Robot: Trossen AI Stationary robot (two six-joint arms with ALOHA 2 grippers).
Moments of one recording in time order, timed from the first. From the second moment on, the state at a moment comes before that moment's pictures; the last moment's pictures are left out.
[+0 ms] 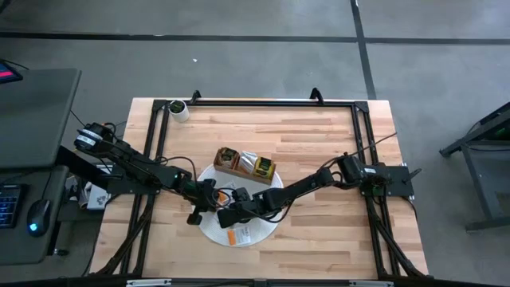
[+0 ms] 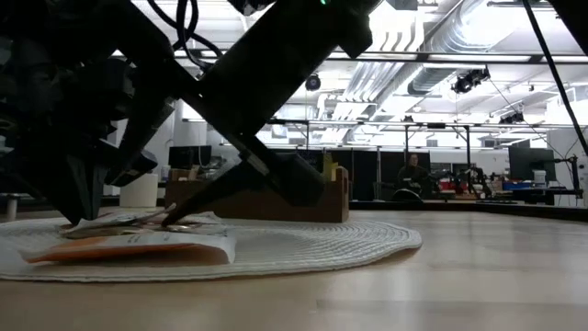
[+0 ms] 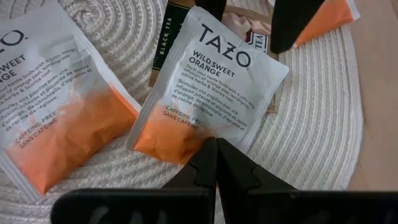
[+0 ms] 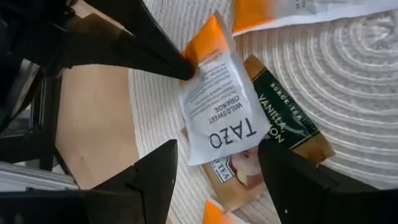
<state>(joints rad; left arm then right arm) -0.33 1.42 0.46 0.01 0.11 -0.18 0.29 2.31 1.70 -0.19 0.14 1.47</state>
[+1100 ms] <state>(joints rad) -0.33 1.43 0.46 0.03 0.12 -0.19 0.25 2.31 1.70 -0.21 0.07 1.34</state>
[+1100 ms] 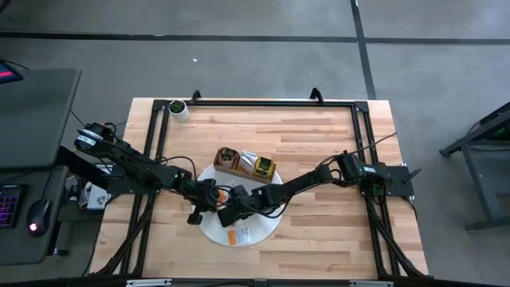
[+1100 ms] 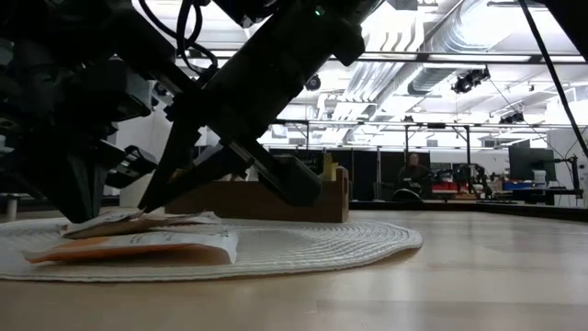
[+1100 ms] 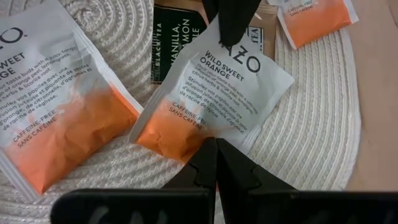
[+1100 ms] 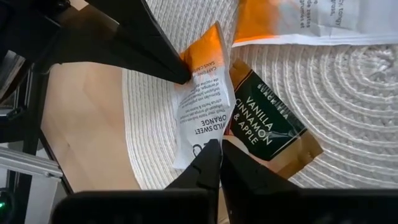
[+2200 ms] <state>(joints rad) -0.33 1.02 0.46 -0.24 0.04 -0.21 0.25 2.11 1.71 -0.43 0.05 1.03</state>
